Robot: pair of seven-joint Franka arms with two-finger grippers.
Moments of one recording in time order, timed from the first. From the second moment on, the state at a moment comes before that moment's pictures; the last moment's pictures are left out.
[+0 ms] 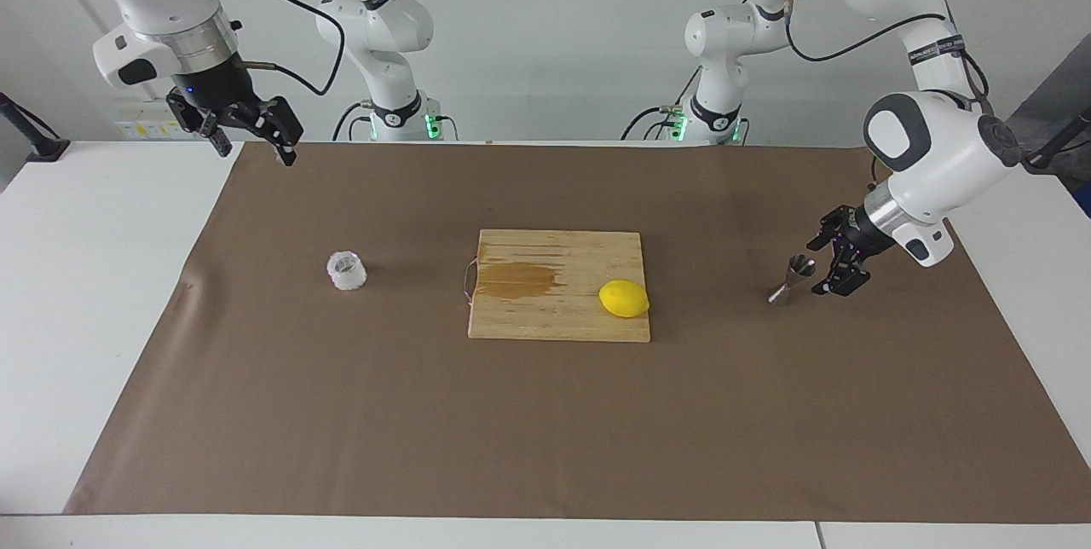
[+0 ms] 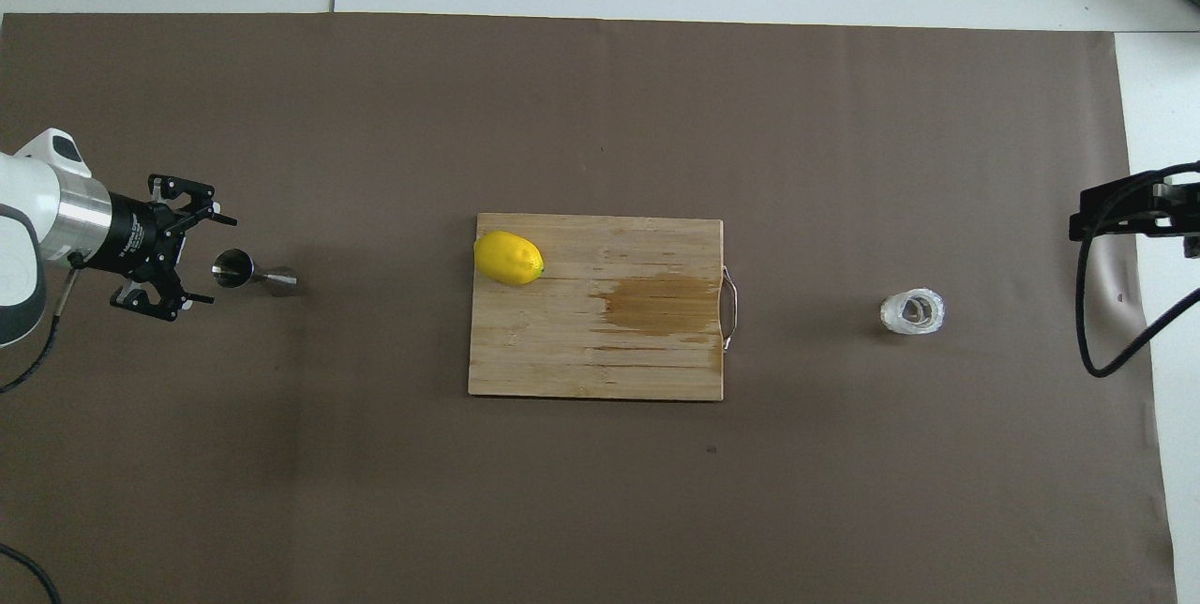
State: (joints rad) left arm 0.12 0.14 -0.05 -1.98 -0.27 2.05 -1.09; right arm -0.12 0.00 0.09 -1.52 -0.02 1.51 0.13
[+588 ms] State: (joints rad) left arm 0.10 0.13 -0.06 -2.06 -0.27 2.18 -1.09; right arm -0.02 0.00 0.02 -1.52 -0.03 1.49 0.13
